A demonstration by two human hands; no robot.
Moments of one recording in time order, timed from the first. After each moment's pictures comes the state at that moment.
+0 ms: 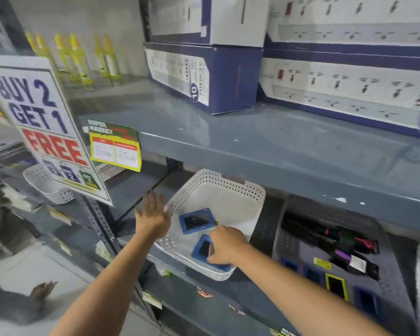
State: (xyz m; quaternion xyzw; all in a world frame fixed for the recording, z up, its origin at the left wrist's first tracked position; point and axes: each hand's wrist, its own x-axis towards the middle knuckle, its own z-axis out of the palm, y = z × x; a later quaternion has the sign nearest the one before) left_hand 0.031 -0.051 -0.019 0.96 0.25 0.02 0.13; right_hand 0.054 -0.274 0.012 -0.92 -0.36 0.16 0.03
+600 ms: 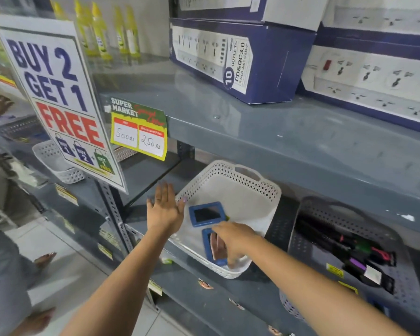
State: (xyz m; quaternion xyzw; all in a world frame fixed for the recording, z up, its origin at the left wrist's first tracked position) left_hand 0.027 -0.056 -0.032 0.95 0.26 0.08 0.15; right_hand 0.080 -0.254 -0.002 -0.87 -0.44 0.21 -0.12
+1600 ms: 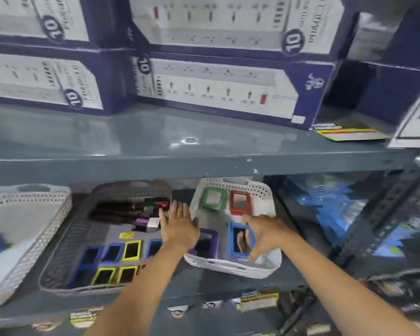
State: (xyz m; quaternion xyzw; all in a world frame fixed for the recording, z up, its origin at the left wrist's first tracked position) left_hand 0.049 -0.620 -0.009 0.99 -0.06 0.00 0.10; right_hand -0.010 -0.839 0.050 -0.98 -0.04 0.19 0.02
